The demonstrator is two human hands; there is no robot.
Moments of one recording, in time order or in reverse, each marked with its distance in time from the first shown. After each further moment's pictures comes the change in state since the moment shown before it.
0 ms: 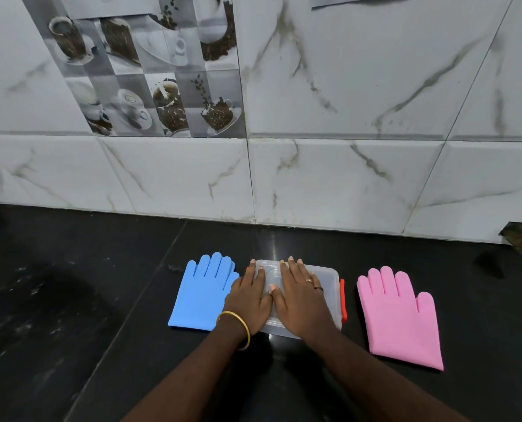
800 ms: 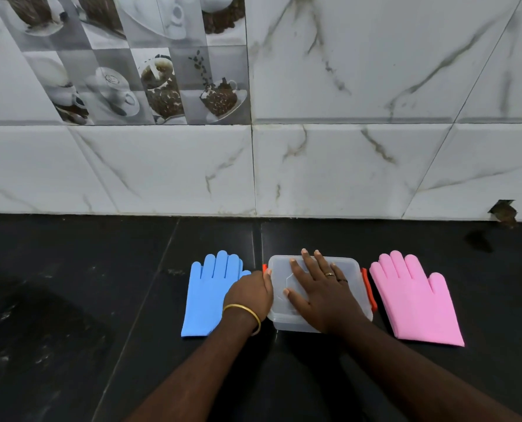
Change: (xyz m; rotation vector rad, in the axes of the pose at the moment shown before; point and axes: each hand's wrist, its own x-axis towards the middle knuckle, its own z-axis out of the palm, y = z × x) left_hand 0.028 -0.039 -0.002 -0.032 0.110 -0.088; right_hand 0.002 0.005 0.004 -0.180 -0.108 0.023
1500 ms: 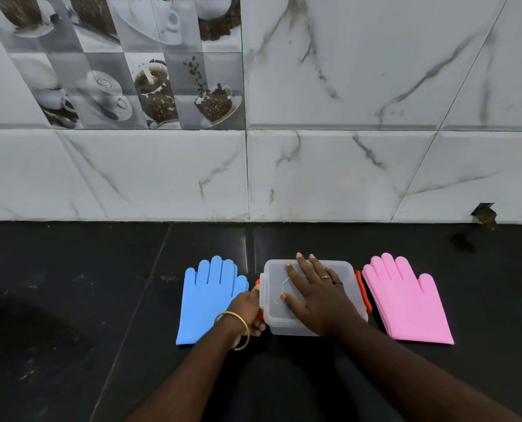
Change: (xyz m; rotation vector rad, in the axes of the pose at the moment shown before) left_hand -0.006 -0.015 0.006 -0.863 -0.520 -0.392; right_hand -0.002 -0.002 -0.009 0.007 -0.059 -0.001
